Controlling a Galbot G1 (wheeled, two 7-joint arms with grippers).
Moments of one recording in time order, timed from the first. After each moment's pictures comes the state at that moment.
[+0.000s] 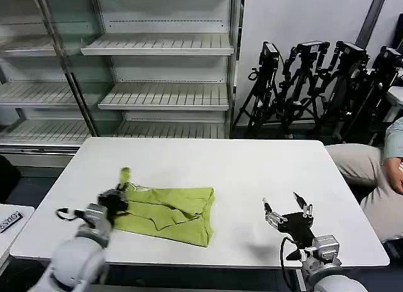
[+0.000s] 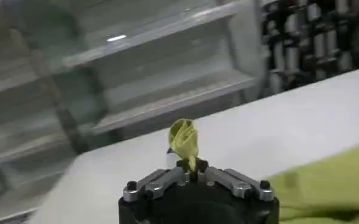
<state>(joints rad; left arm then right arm) 1.21 -1.00 -0.33 -2.09 -0.32 0.57 -0.23 -1.49 1.19 0.53 2.33 0.25 -0.50 0.11</state>
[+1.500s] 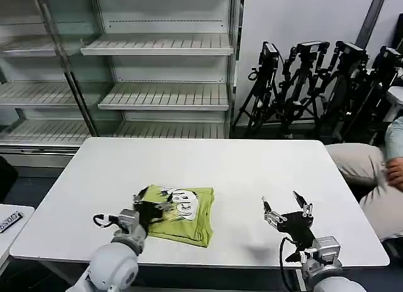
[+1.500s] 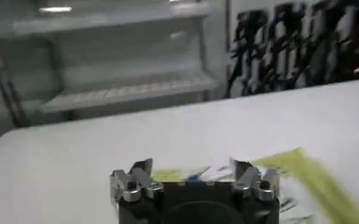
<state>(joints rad) 1.16 -1.07 -0.22 -2.04 -0.48 0.58 -0.35 -1.49 1.21 0.52 2.34 0.24 -0.49 0.11</state>
